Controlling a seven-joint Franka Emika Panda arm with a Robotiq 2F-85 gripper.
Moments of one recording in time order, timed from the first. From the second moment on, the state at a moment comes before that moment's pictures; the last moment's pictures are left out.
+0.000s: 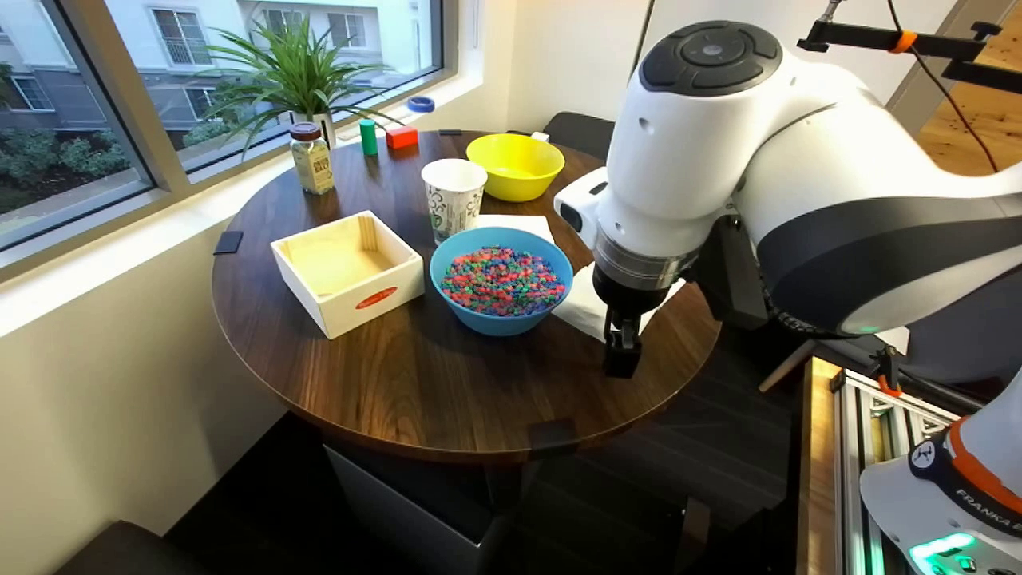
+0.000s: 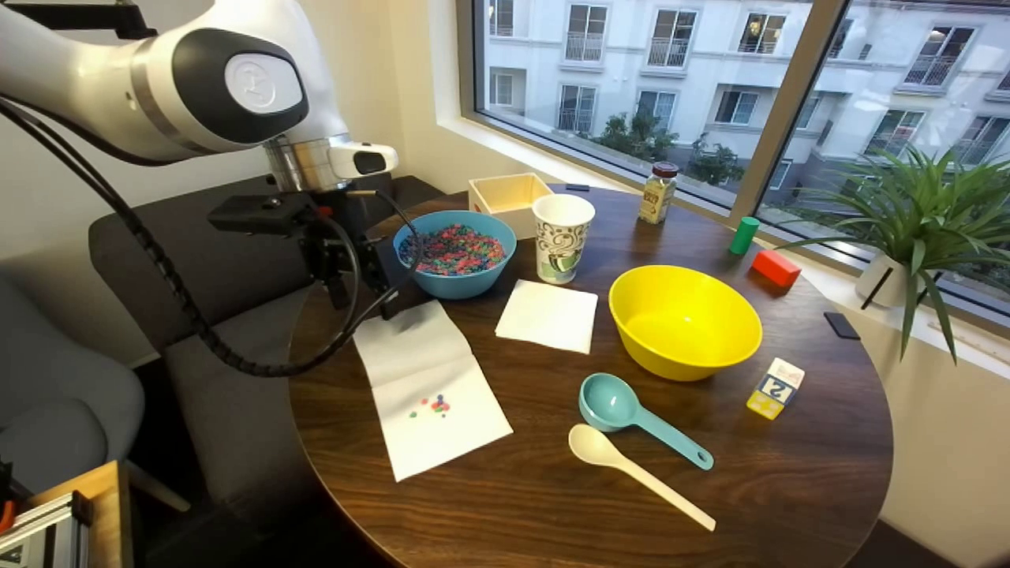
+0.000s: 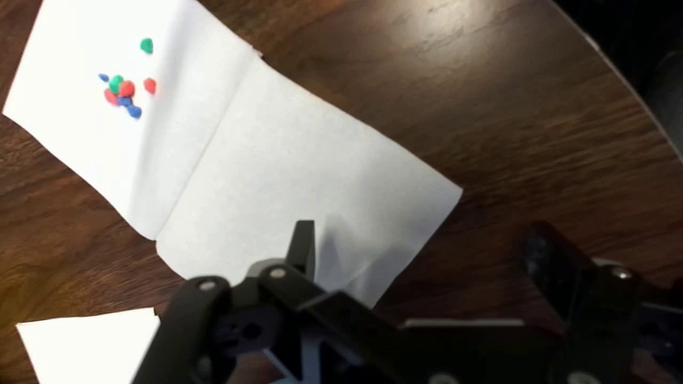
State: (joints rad) arm 0.19 -0.05 0.23 -2.29 -0.35 2.13 0.19
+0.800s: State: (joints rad) arm 0.18 -0.03 0.21 -2.28 -0.35 2.13 0.19
